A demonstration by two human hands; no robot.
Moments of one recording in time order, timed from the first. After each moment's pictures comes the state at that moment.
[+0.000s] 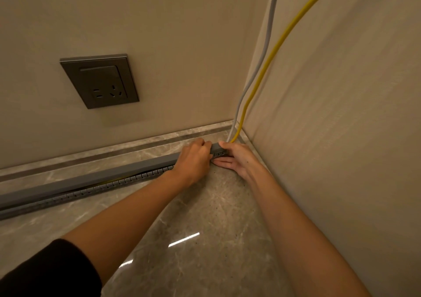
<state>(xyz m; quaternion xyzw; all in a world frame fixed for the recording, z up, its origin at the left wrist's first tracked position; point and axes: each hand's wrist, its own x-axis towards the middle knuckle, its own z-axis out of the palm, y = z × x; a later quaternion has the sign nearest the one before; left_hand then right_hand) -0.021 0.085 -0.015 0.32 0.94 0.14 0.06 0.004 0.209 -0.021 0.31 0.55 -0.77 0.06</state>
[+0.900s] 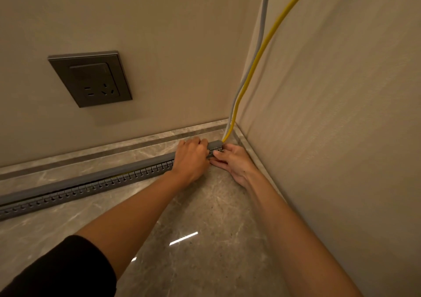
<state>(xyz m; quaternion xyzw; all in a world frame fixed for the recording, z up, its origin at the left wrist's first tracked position) -0.022 0.096 -0.024 0.29 0.95 0.11 0.03 0.019 0.211 -0.034 0.22 0.57 -0.79 0.05</state>
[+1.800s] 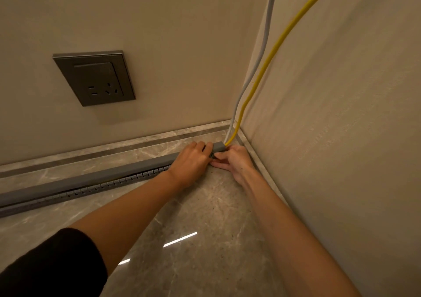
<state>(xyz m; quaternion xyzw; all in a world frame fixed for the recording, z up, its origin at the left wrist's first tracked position) -0.027 0.079 -0.036 0.41 0.91 0.08 -0.01 0.012 0.203 -0.023 0.31 0.58 -0.76 0.04</state>
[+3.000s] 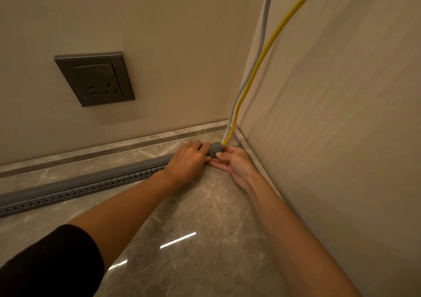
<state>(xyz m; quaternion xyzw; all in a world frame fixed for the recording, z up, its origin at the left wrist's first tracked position) -0.033 0.073 -0.039 0.44 0.89 0.09 -0.05 0.022 0.213 -0.035 0.22 0.56 -0.80 0.05</state>
